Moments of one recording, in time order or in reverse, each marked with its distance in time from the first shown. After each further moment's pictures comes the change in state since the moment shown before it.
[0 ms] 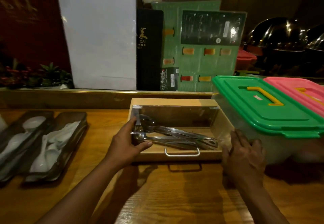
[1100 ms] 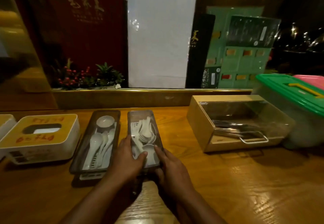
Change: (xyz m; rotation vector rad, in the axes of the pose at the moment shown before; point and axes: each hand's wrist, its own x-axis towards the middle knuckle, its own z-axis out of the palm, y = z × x) left_hand -0.029 -0.189 -0.236 0.047 -0.090 -0.093; right_hand -0.145 -0.448 -0.002 0.594 -0.543 -0.189
